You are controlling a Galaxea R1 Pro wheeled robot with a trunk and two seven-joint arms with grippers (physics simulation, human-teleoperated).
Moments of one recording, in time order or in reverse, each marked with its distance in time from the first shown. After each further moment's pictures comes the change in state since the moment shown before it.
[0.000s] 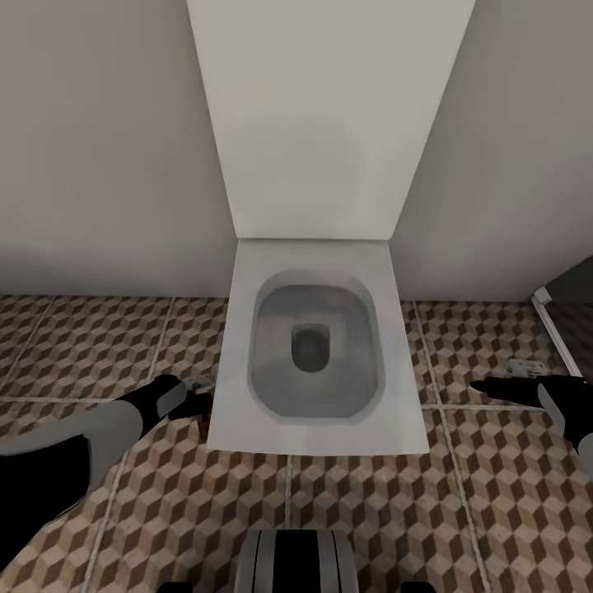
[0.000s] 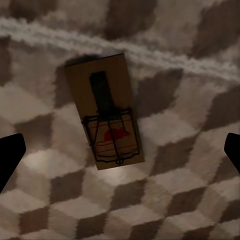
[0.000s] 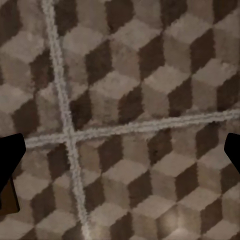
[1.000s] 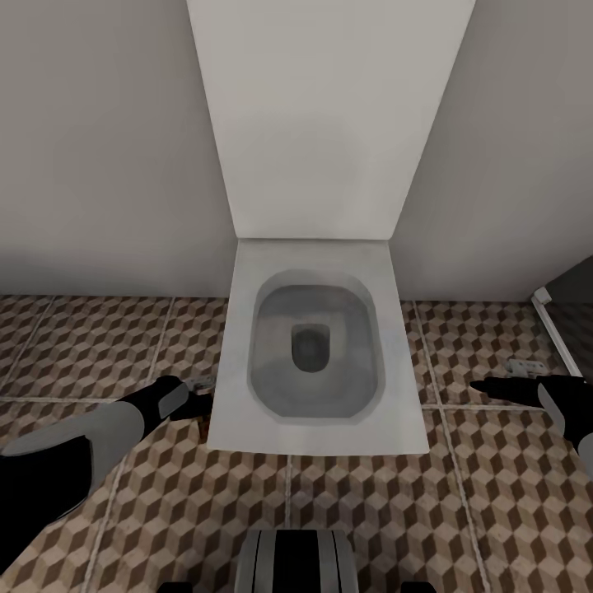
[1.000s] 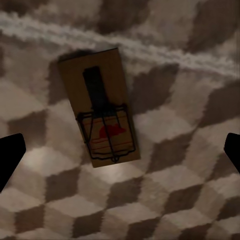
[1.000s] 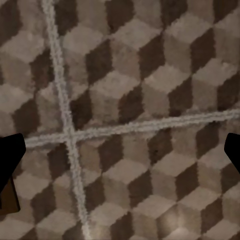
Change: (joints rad) left arm 0.004 -0.006 0.000 0.000 0.000 0.000 0.000; right arm 0.000 0.000 0.000 0.000 0.000 0.002 0.001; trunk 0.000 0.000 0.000
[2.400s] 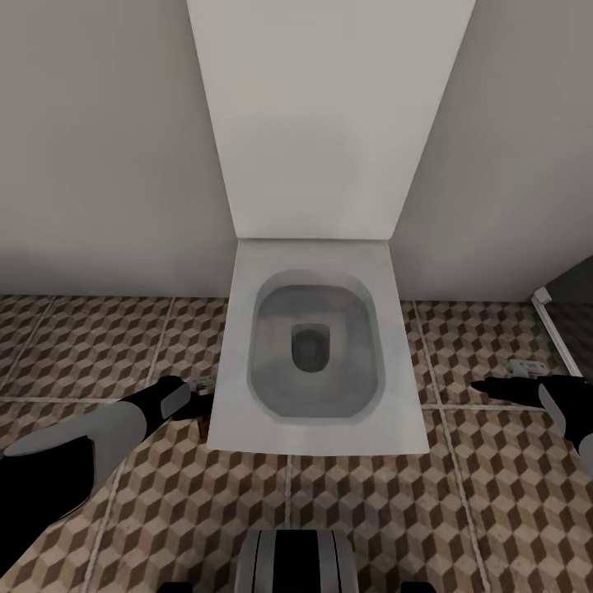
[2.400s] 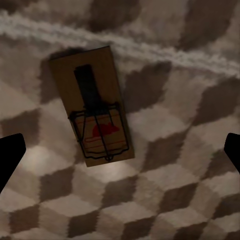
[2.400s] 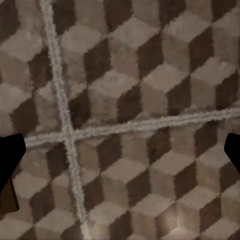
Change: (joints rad) left arm 0.000 -0.009 0.000 0.002 0.000 0.000 0.001; right arm 0.000 -0.002 0.000 0.001 0.000 0.002 -0.001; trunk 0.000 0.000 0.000
